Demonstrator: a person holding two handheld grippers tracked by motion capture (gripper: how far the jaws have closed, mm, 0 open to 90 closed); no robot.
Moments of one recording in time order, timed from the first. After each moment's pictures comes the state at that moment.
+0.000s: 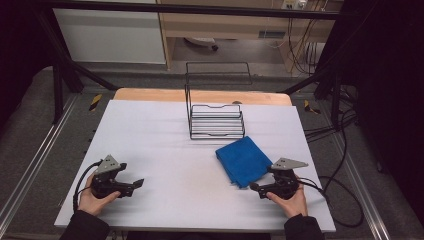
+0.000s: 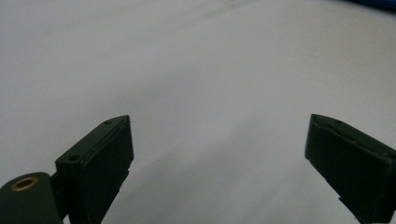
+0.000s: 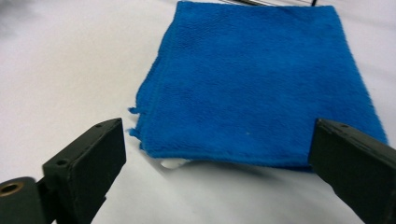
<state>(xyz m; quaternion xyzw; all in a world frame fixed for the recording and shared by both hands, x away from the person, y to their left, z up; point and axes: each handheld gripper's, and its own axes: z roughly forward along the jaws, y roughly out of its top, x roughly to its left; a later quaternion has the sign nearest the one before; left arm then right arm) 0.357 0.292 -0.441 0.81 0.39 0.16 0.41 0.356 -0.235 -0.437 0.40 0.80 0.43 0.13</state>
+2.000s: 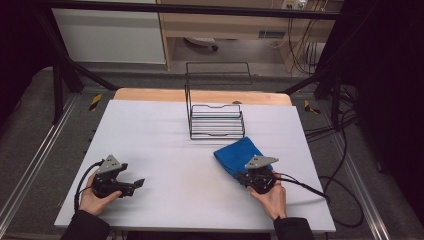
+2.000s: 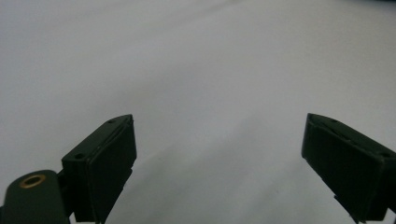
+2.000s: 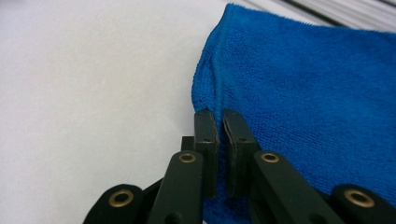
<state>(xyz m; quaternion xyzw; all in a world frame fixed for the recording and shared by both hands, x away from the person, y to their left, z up) 0.358 0.291 -0.442 0.81 0.39 0.16 0.40 0.367 -0.174 -0.435 0.34 0.85 0.38 0.13</state>
